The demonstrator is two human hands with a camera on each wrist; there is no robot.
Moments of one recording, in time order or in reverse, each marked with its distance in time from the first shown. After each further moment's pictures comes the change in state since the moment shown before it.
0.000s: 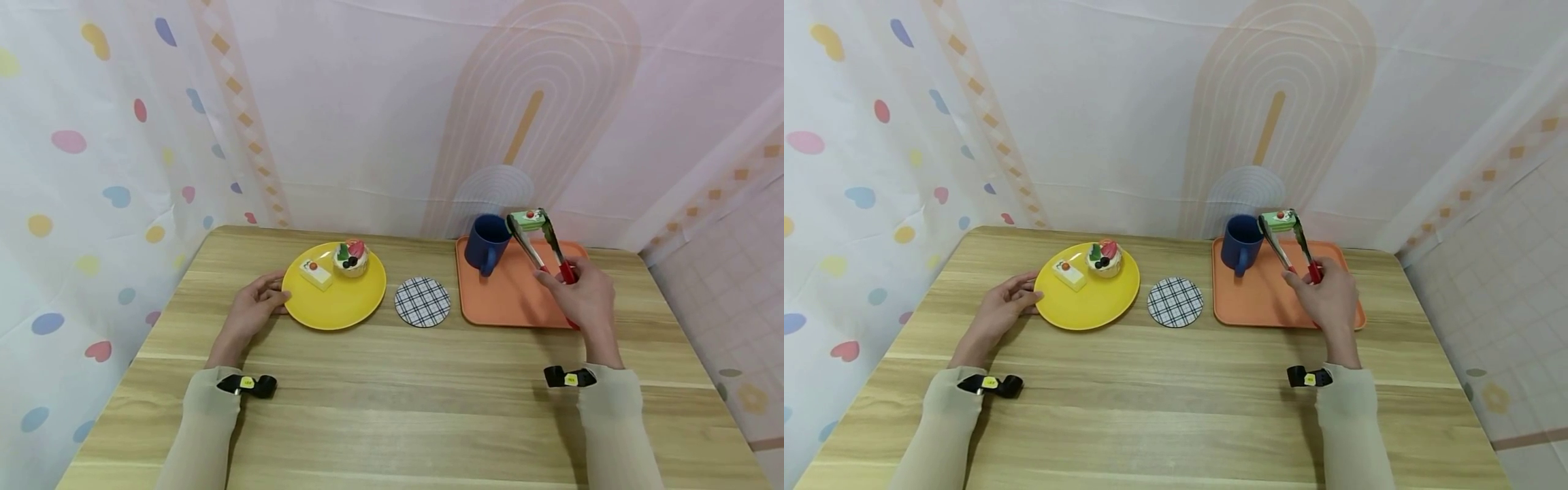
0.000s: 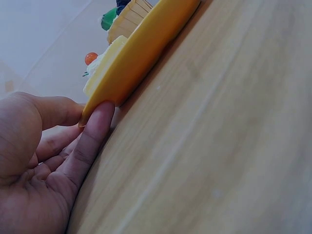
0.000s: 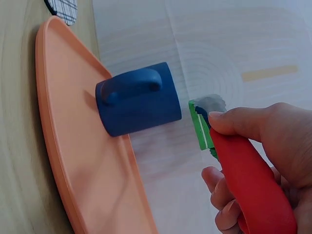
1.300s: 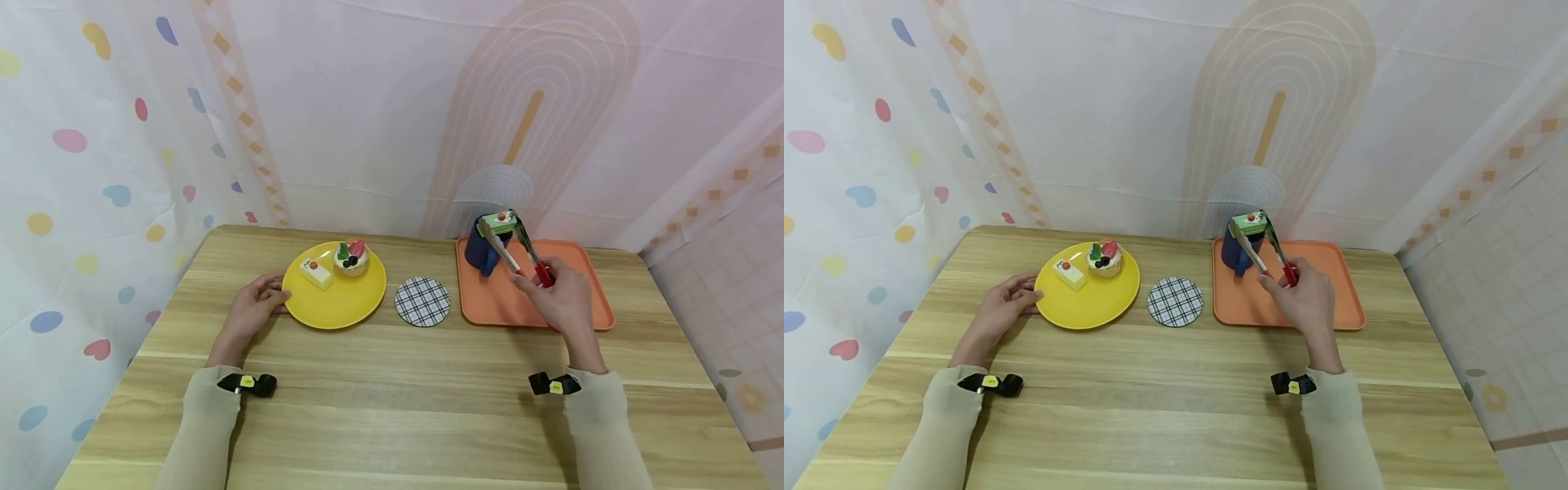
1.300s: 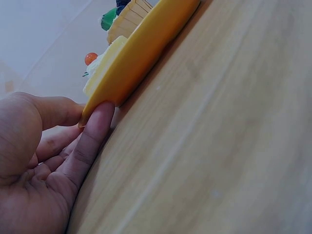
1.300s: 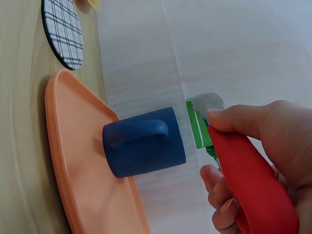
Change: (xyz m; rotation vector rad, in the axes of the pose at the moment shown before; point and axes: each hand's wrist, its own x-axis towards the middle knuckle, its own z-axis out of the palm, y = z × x) left_hand 0.000 -0.003 -0.001 -0.010 0.005 0.012; right_hand -0.014 -0.027 0.016 0.023 -0.017 -0.110
